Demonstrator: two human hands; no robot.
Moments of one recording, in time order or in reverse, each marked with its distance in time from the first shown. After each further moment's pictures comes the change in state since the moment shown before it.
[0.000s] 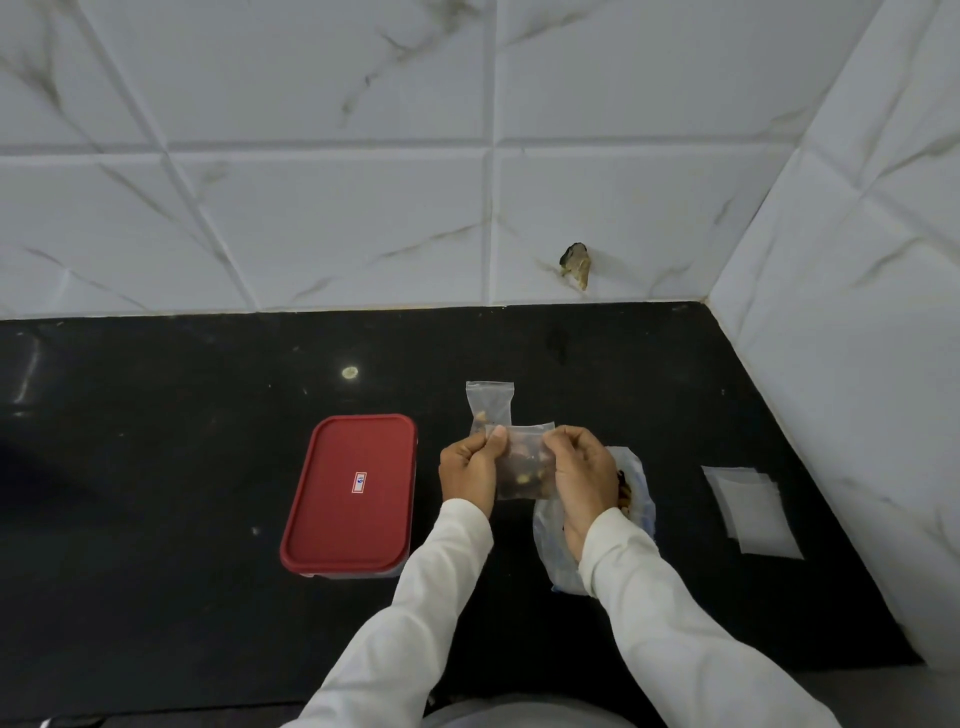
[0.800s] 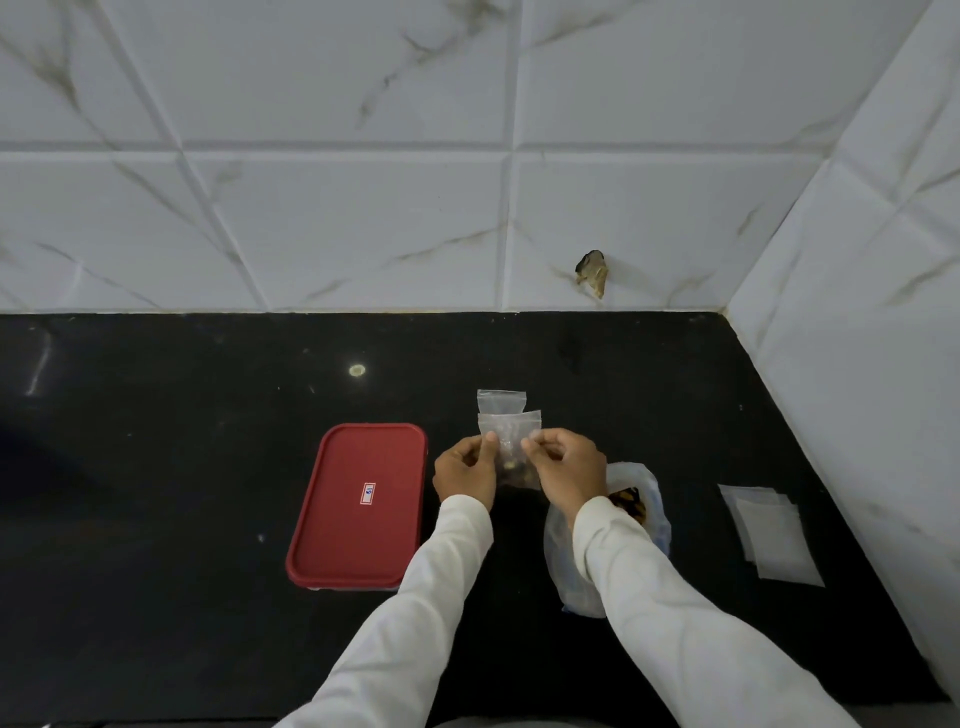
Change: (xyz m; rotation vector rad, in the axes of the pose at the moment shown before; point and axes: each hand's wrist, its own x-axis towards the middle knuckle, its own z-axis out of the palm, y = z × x) left_hand 0.046 -0.018 -0.011 0.209 0.145 0.055; right_hand 0.048 0.015 0.027 -0.436 -0.065 -0.144
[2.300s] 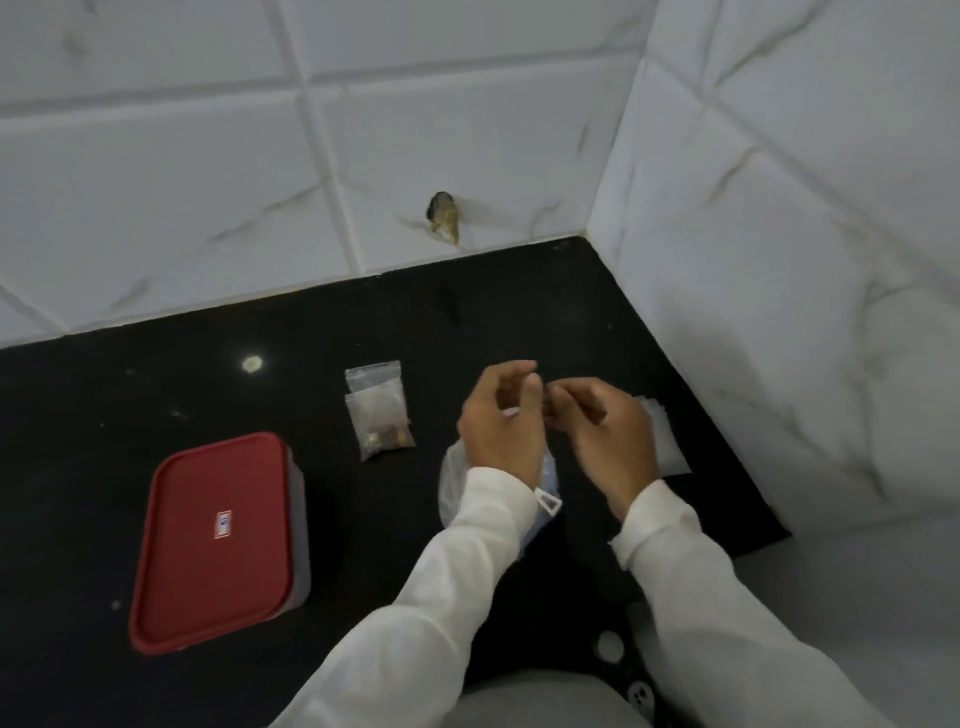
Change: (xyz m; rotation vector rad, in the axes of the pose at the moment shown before) left_hand -0.114 0.054 0.121 -0.055 -0.289 0.234; right_hand -0.048 0.034 -0.147 0.180 0.278 -0.053
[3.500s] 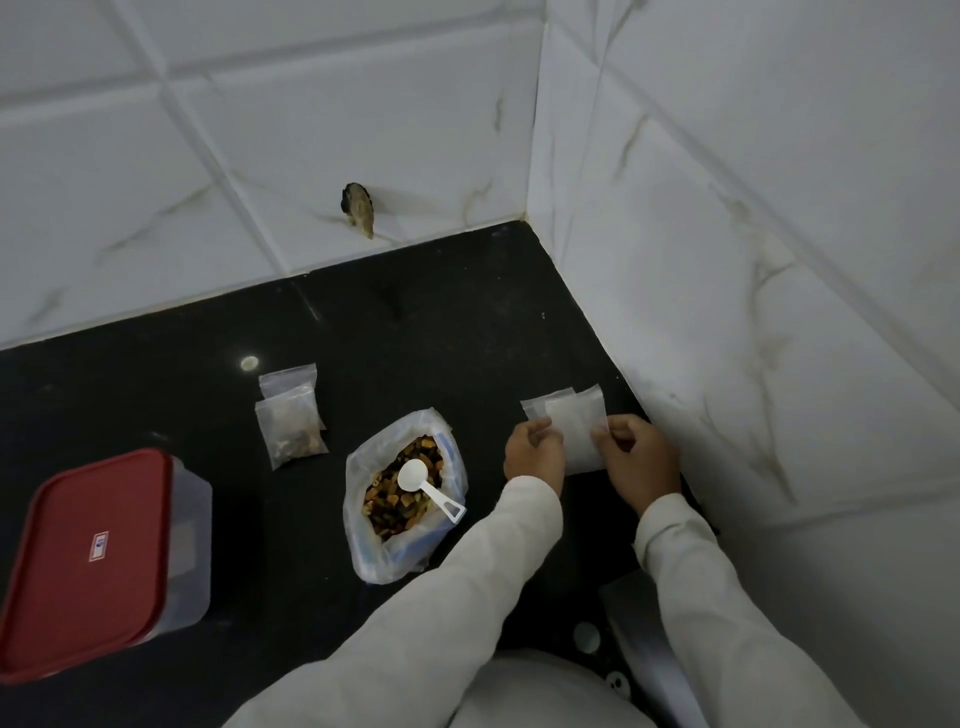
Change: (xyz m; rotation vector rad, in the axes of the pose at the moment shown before) left_hand -0.017 -0.084 0.143 0.103 -0.103 -0.607; right_hand 0.051 0.146 -0.113 -0.226 0.070 0.201
